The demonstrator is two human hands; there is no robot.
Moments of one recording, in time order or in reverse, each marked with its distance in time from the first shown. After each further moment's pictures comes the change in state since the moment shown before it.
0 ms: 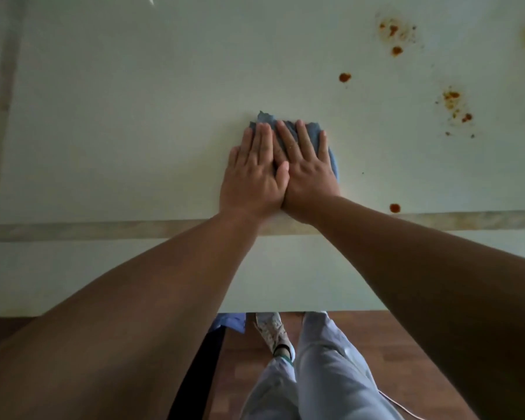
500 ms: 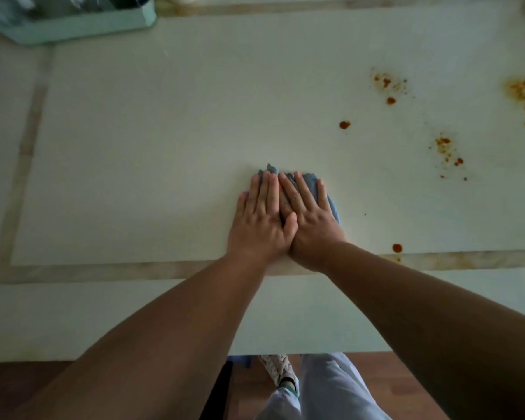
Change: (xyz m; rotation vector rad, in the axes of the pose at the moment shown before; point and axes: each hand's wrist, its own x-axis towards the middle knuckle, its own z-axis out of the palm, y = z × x) left_hand -0.009 -0.004 -0.006 -0.021 -0.074 0.032; right_hand -0.011 -0.005 -0.004 0.007 -0.002 -0.083
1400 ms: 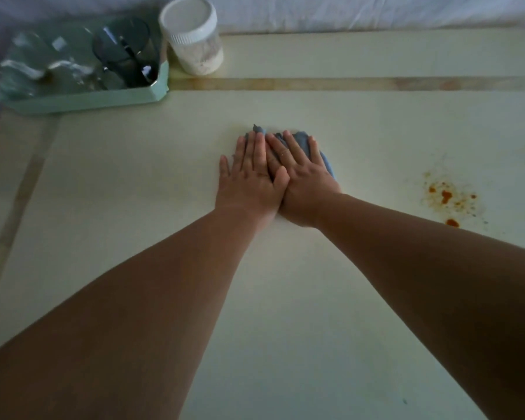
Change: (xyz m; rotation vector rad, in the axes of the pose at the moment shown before) left_hand 0.276 -0.056 -0.066 -0.037 0.050 -0.236; right_hand 0.291 0.109 -0.043 -0.052 0.012 -0.165
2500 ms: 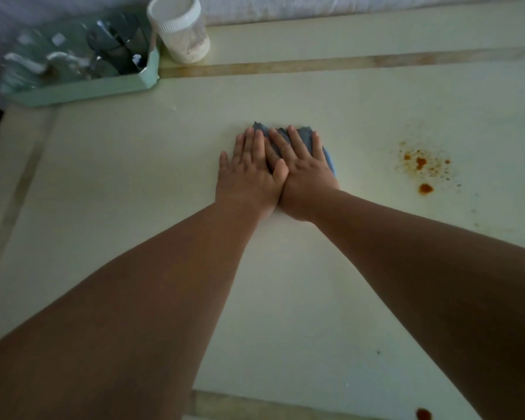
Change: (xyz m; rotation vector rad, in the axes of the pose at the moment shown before) left_hand -0.041 0.033 0.009 0.069 -0.012 -0.027; right_hand -0.056 -0.001 0.002 0.026 0.009 0.083
